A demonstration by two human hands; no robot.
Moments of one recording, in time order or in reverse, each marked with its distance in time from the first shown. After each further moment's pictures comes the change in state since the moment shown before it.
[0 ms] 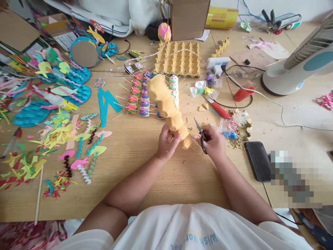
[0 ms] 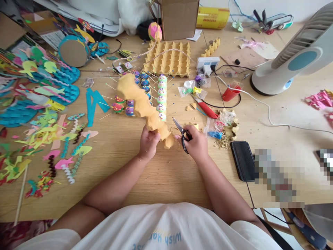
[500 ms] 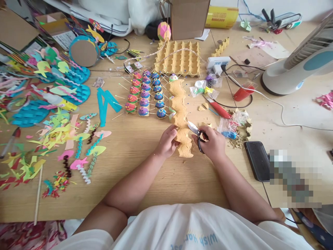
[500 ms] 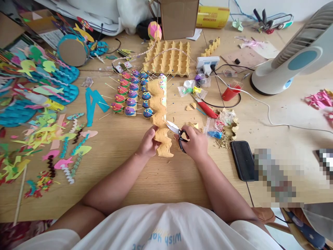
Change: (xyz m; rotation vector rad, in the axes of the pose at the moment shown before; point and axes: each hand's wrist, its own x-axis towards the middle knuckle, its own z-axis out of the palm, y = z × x) left_hand 0.008 0.015 0.002 -0.259 -0.139 -0.412; right_hand -0.001 0.003 0.005 -0.255 0.084 -0.233
